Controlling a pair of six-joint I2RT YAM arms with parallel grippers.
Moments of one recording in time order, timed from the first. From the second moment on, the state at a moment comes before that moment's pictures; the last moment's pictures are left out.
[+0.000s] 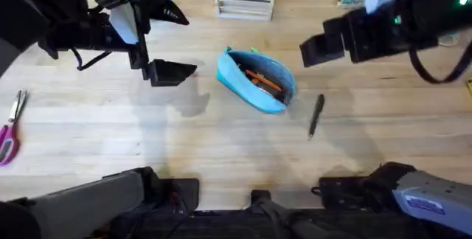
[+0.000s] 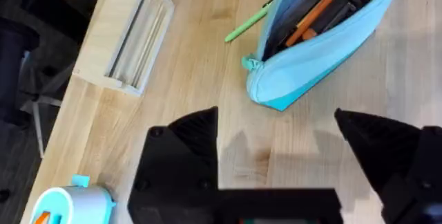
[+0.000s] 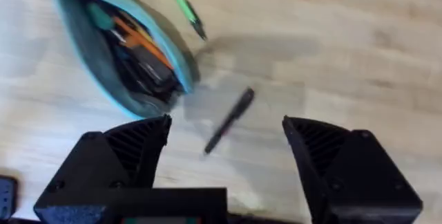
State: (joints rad) left arm 0.23 1.39 1.09 -0.99 0.97 1.56; right arm 0.52 1.25 1.41 -1.32 0.20 0.30
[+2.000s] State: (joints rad) left arm 0.23 1.40 1.09 -0.97 0.97 1.56; right arm 0.49 1.29 0.72 -0.96 0.08 1.12
